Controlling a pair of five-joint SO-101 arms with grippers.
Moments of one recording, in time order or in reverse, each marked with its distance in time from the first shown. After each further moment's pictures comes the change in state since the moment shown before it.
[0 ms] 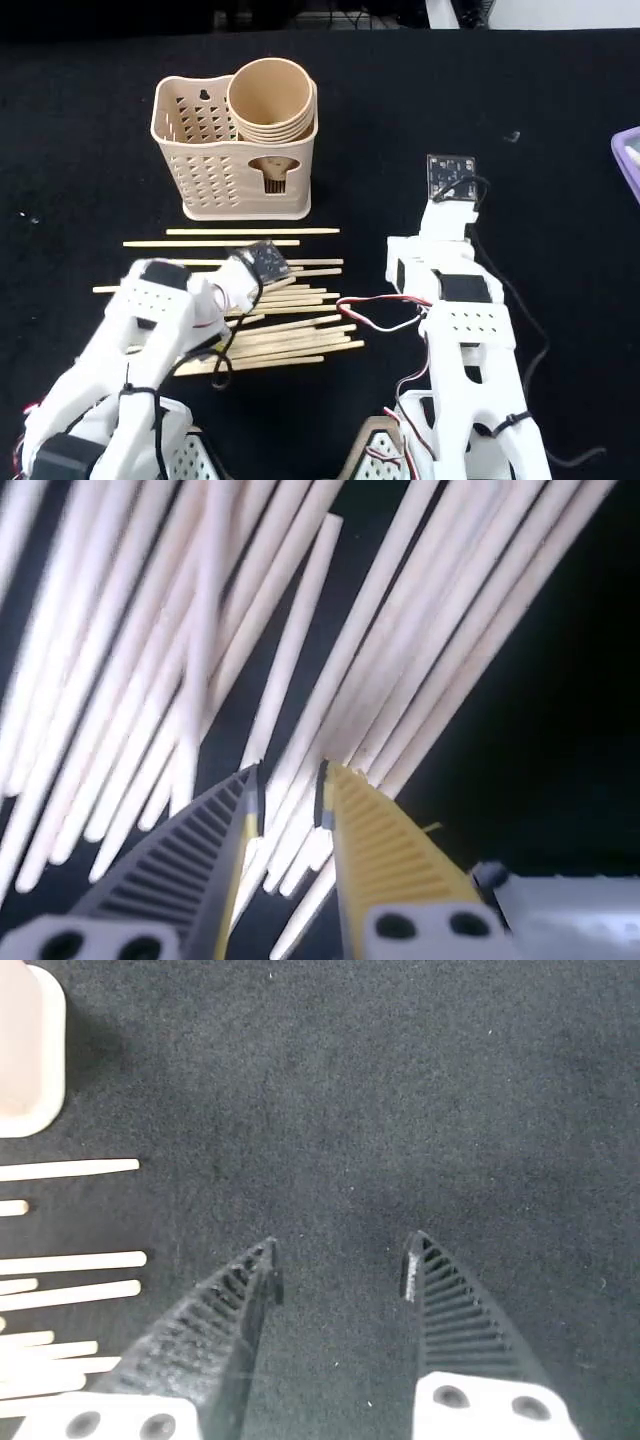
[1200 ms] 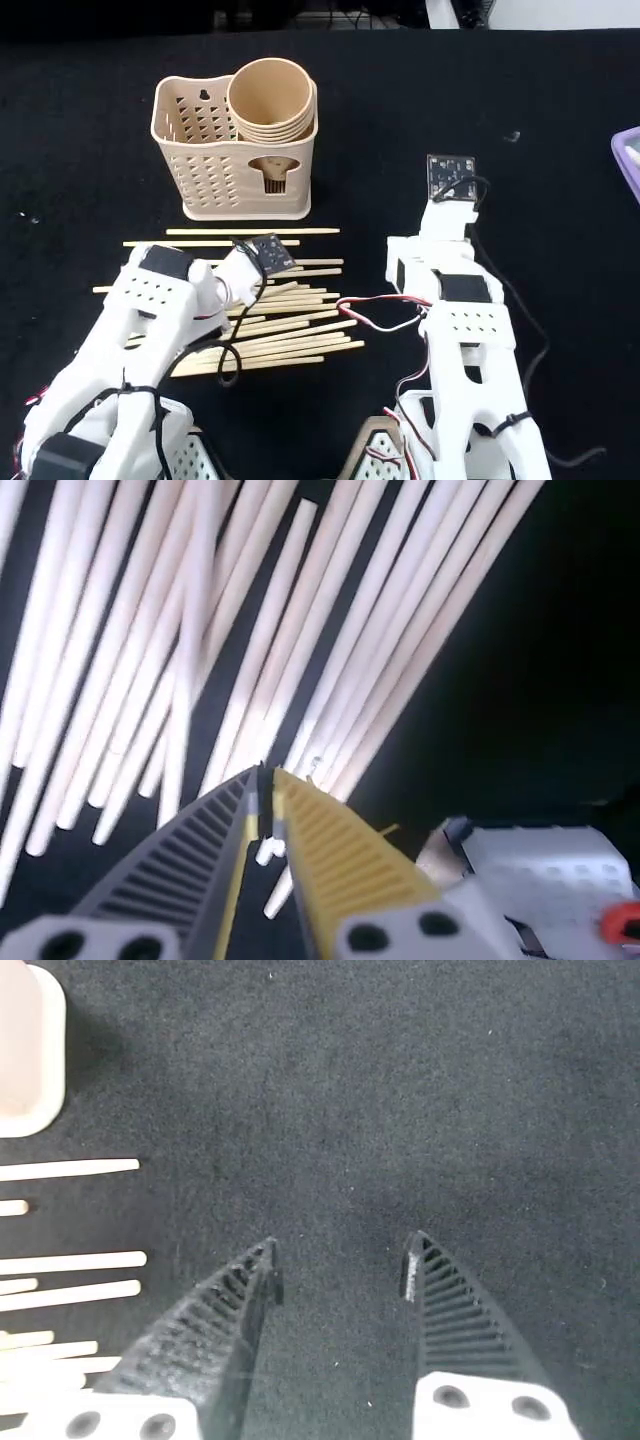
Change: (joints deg) left arm 1.3 0.0 -8.2 11.5 0.5; right arm 0.0 0.0 0.0 0.0 0.0
